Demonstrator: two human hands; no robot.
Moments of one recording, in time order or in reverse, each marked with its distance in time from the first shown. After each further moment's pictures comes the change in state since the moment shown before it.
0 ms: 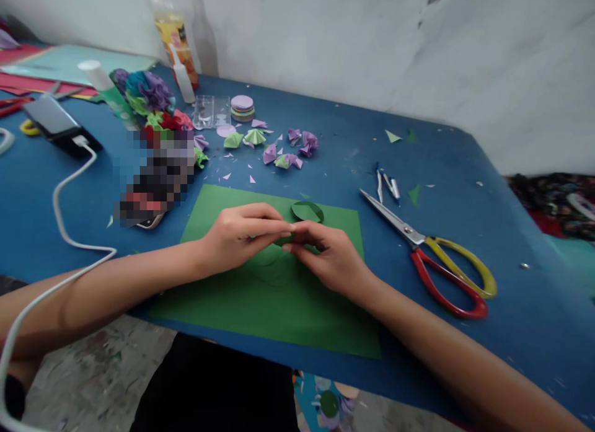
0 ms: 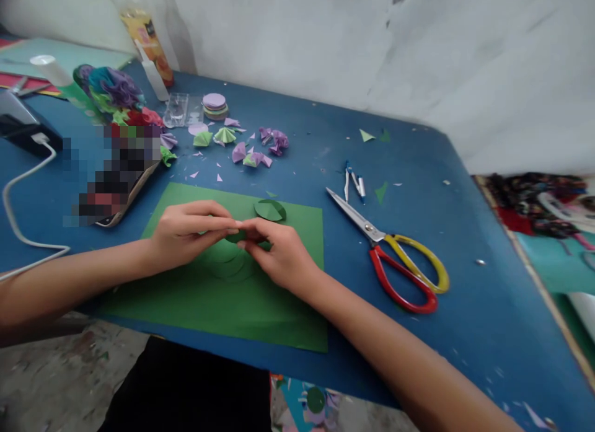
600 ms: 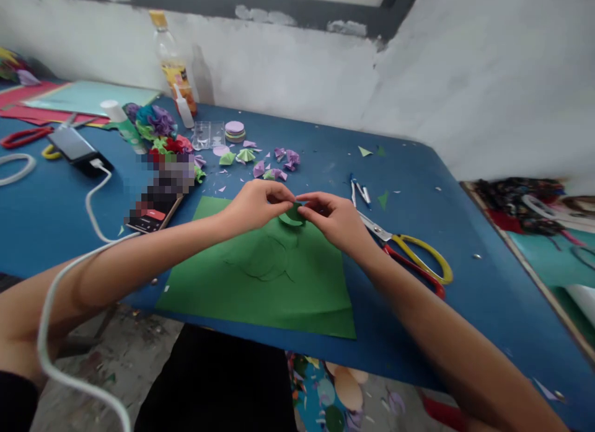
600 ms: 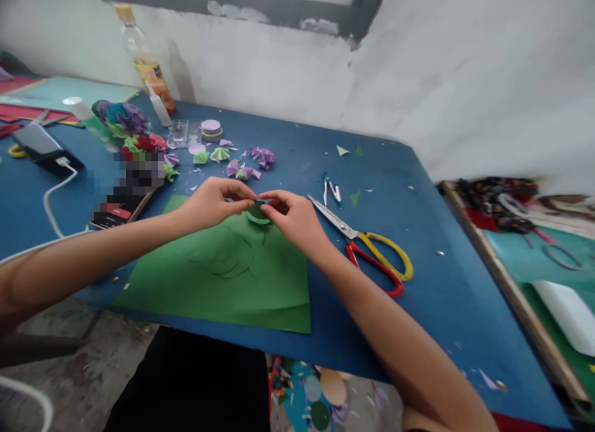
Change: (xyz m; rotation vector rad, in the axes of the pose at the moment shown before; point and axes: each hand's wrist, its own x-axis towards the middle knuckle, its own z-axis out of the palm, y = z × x) left_hand 0.058 -0.010 0.014 -0.206 -0.172 -0.682; right_hand 0.026 0.000 -0.046 -0.121 0.197 0.124
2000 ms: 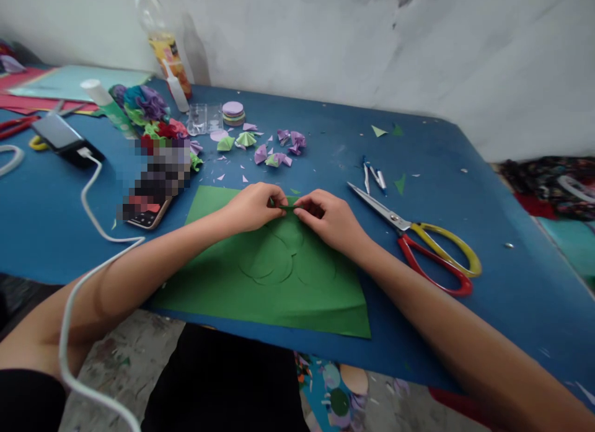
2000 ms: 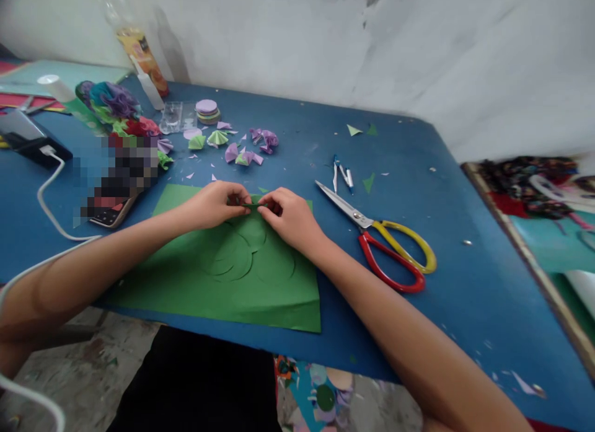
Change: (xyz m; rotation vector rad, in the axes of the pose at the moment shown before) left_hand -0.001 -0.029 0.005 0.308 -0.160 -0.041; right_hand -0.005 0.024 0.021 -0.273 -0.012 -0.130
